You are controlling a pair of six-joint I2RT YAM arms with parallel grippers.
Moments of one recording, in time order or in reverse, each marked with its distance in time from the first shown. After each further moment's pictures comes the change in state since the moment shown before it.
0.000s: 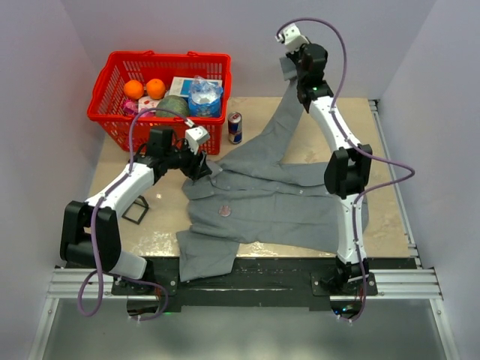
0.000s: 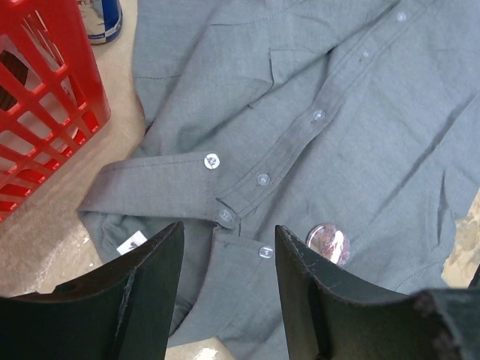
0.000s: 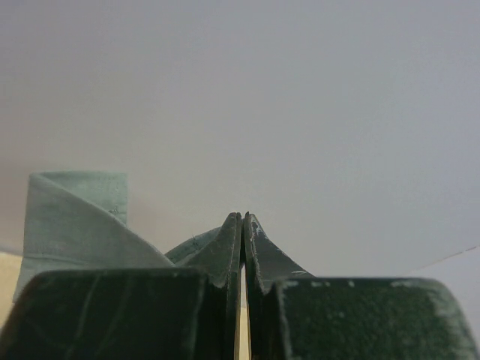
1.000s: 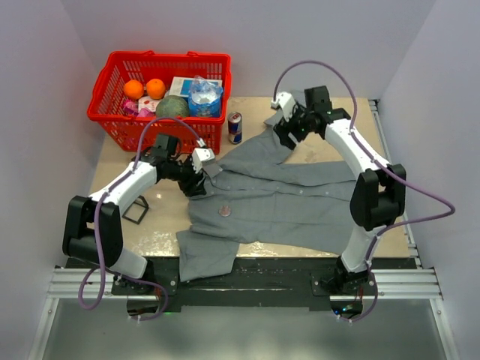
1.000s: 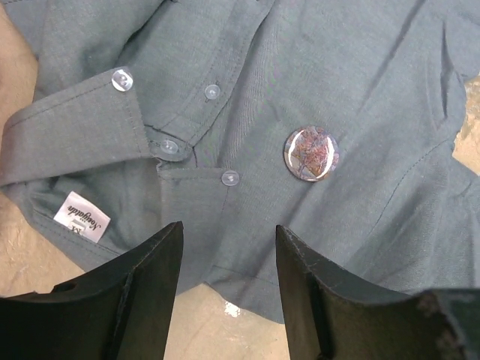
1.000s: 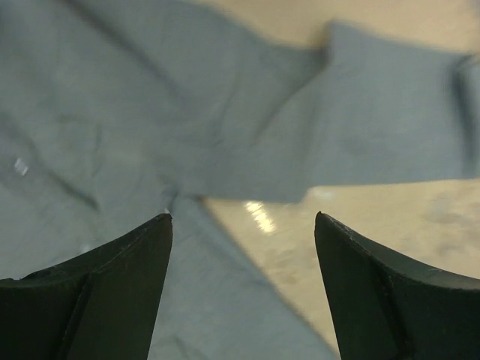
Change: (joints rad) left arm -0.014 0.042 0.014 -0.319 0.035 0.399; right arm 0.017 -0.497 -0.686 -0.626 -0.587 0.092
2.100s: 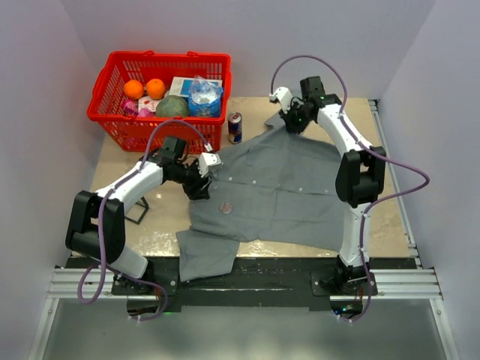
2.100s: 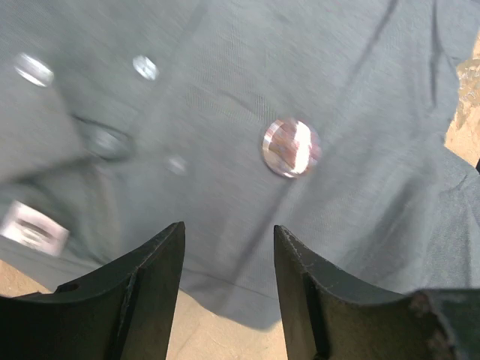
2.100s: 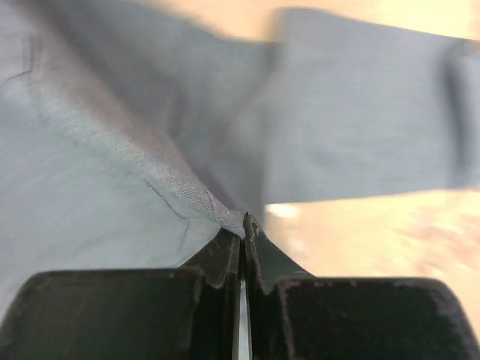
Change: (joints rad) left arm -0.055 0.035 0.000 -0.015 -0.026 0.010; right arm -0.033 0.306 0.293 -0.226 -0.010 -0.084
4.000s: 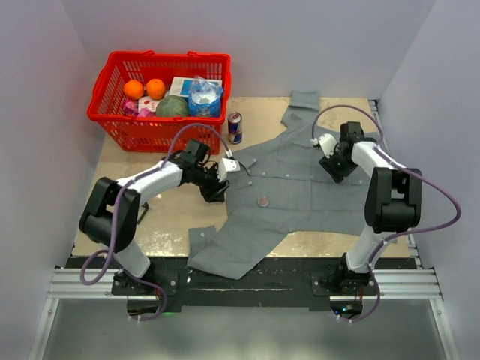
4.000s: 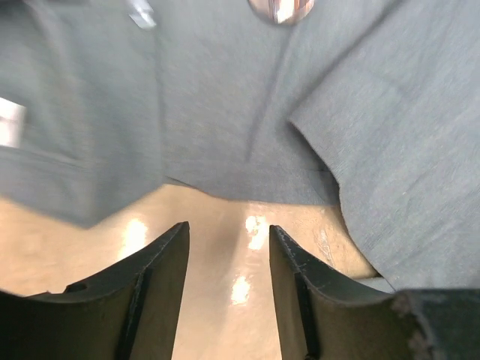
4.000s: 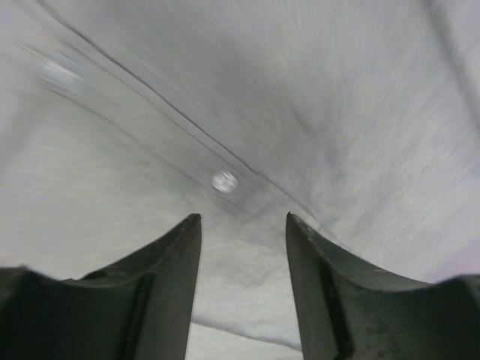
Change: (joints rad) left arm -0.163 0.164 0.030 0.117 -0.050 -0.053; right arm -0.271 -0.352 -0.773 0.193 0.355 -0.066
